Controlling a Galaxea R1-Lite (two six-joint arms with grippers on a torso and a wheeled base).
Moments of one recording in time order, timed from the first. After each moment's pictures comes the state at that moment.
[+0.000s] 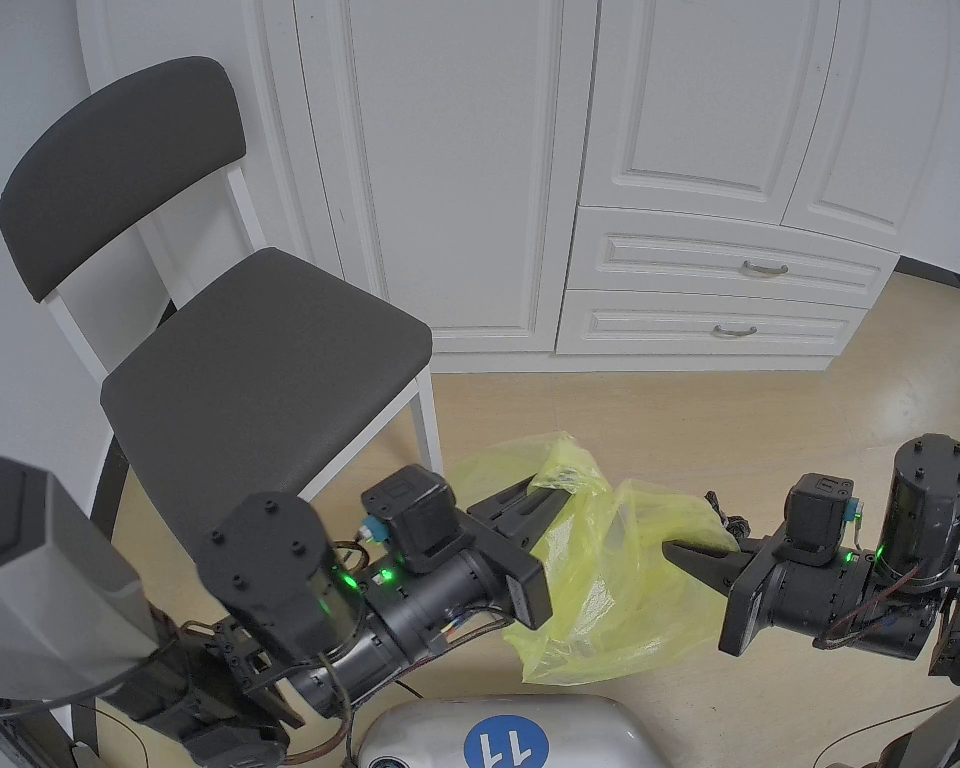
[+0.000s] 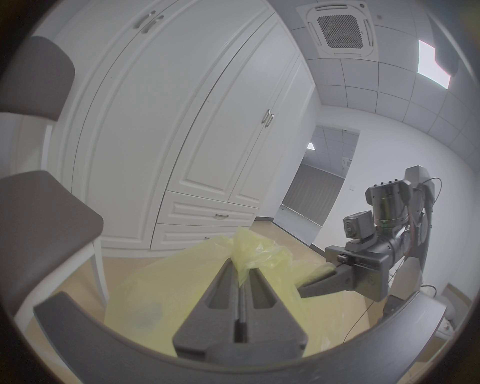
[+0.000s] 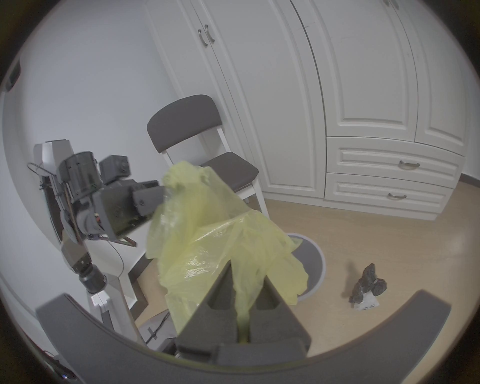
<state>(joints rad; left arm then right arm) -0.92 1.91 -0.51 -1.53 0.04 -0.15 0.79 1.38 -0.44 -0.66 -0.11 0.13</state>
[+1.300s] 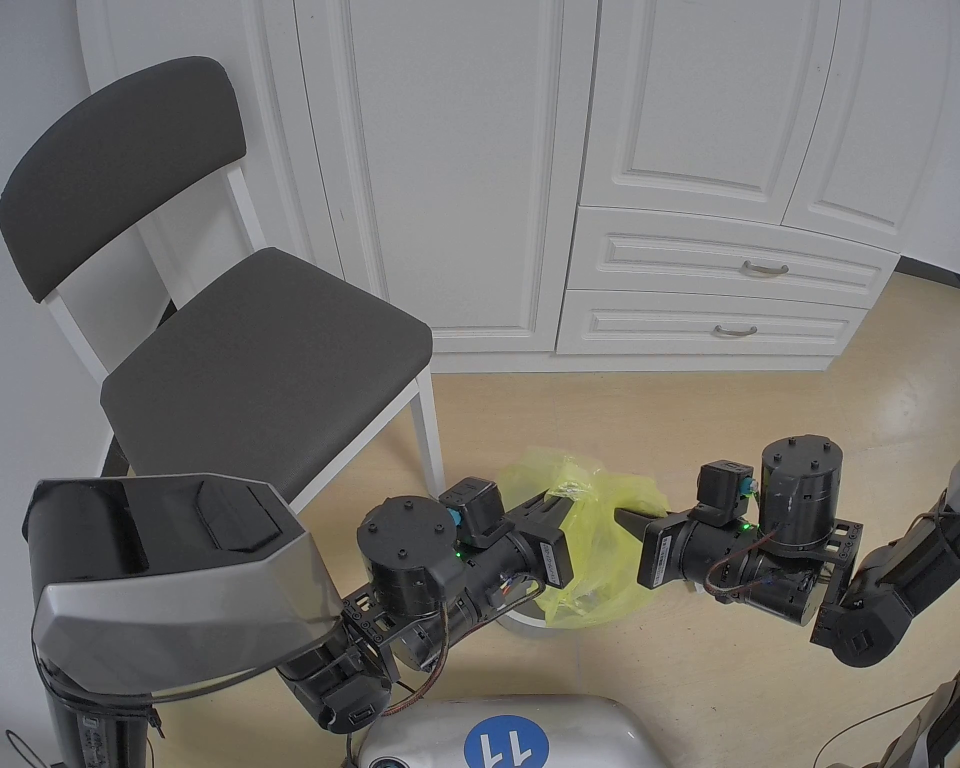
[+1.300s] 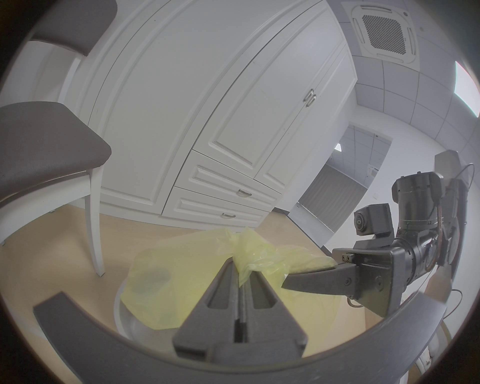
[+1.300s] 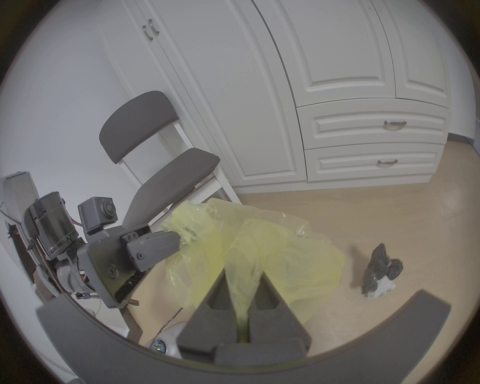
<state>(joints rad) -0.82 2.27 -0.76 -1.53 0.04 -0.33 0.62 1.81 -0.50 -1.02 -0.06 0.26</state>
